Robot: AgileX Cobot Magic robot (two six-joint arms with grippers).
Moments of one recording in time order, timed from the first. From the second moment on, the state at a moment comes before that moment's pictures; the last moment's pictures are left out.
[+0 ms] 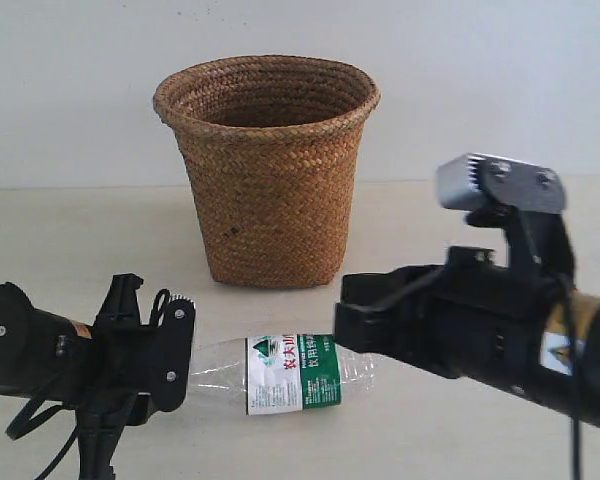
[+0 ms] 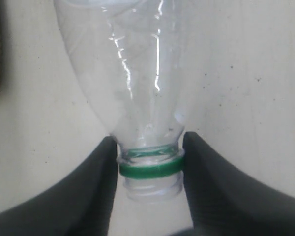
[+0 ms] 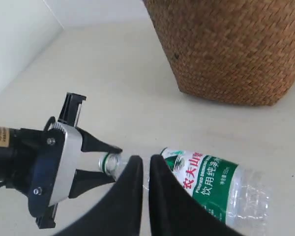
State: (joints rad) left arm -0.51 1.71 -0.64 -0.46 0.02 1.61; right arm 0.81 1.21 -0.47 0.07 -0.32 0.42
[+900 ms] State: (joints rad) left arm -0.51 1.71 -0.64 -0.46 -0.03 1.59; right arm 0.81 0.88 -0.01 0.34 -0.77 0.15
